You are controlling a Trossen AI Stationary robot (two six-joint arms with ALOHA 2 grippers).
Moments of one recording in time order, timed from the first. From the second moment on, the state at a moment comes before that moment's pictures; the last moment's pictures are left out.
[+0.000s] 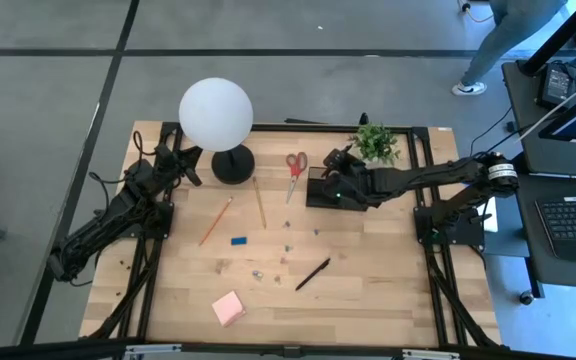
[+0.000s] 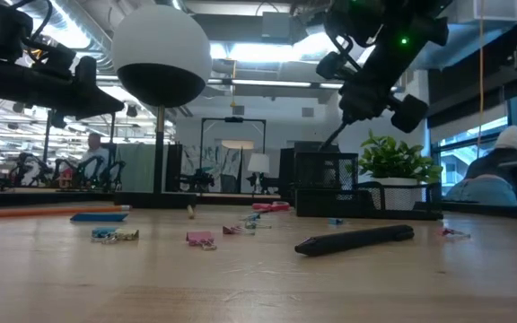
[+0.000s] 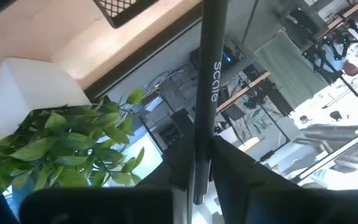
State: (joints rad) left arm 0.79 0.01 0.01 0.03 -0.07 -0.25; right arm -0.05 1.51 0.96 -0.50 1.07 -1.41
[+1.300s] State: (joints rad) left arm 0.79 0.01 0.01 0.03 -0.07 -0.25; right arm -0.05 1.61 0.93 -0.43 0.99 -1.37
